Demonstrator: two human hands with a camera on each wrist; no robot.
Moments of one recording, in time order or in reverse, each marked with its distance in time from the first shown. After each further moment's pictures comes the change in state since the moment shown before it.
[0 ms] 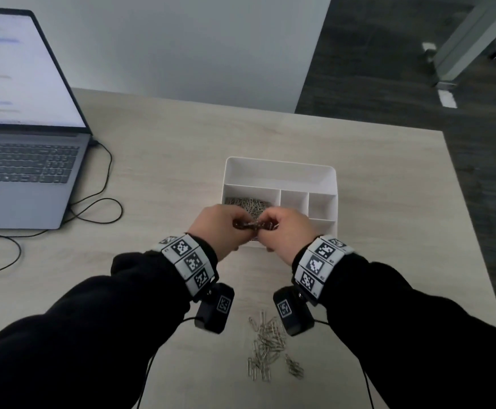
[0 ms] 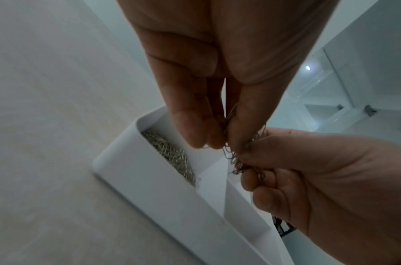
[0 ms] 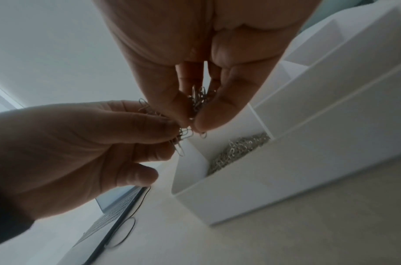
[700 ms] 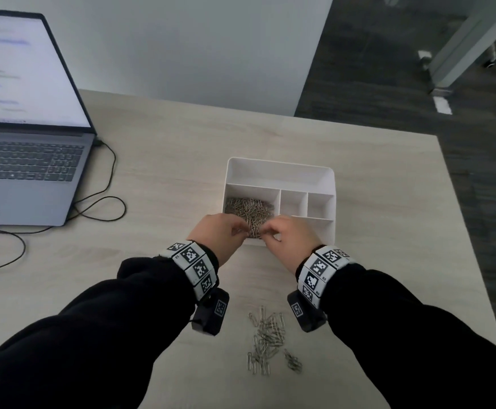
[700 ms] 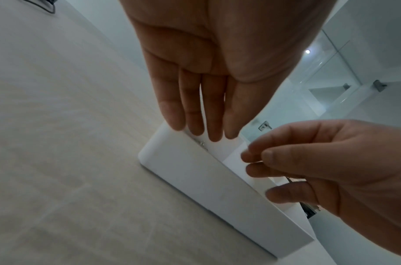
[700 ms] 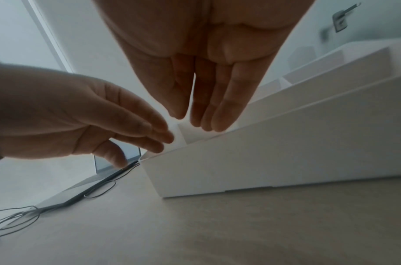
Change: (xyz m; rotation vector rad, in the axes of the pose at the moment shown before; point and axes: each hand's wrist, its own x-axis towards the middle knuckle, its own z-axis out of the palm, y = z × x) left_hand -0.006 -0.016 0.010 0.208 0.007 0.020; right_hand -0.005 0.025 0.006 -0.250 0.007 -0.258
